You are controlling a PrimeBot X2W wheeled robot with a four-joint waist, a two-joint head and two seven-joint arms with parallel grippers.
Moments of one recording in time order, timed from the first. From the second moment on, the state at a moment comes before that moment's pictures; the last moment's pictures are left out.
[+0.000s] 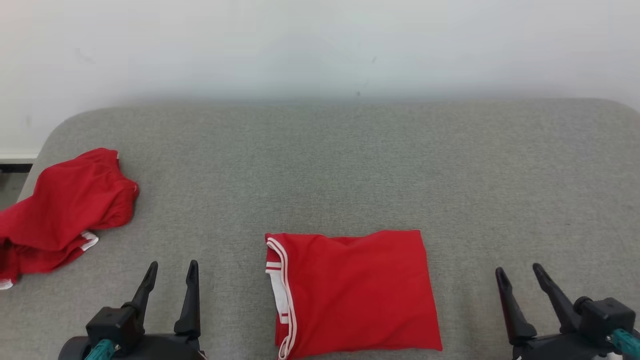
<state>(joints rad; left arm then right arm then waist) -0.09 0.21 -0.34 0.19 -0.33 0.11 -0.21 0.12 -0.10 -0.08 0.01 0.24 0.13 -0.07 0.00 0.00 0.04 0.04</state>
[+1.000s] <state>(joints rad) -0.18 0.16 -0.37 0.23 -0.34 0.08 -0.25 -0.13 -0.21 0.19 0.42 0.43 0.13 0.00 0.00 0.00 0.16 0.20</state>
